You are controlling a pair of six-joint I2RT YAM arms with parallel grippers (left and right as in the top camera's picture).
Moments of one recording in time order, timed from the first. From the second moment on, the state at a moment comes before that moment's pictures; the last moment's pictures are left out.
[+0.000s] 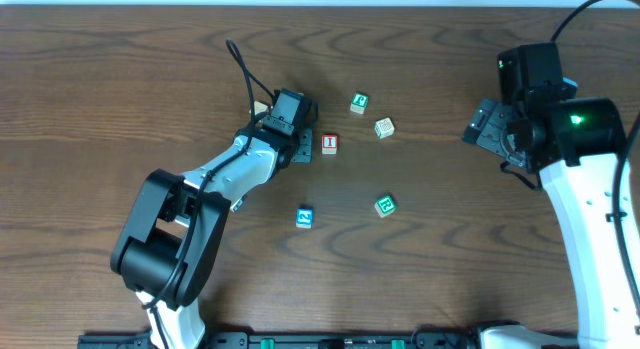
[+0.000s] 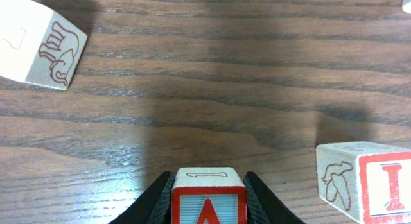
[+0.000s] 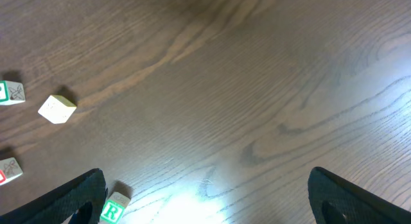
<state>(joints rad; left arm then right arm) -0.45 1.93 1.14 -0.28 -0.08 -0.36 0.13 1.44 1.56 -1.33 0.35 0.62</state>
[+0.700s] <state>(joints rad) -0.45 1.93 1.14 -0.22 -0.01 -0.38 0.13 1.44 1.56 -1.33 0.35 0.62</state>
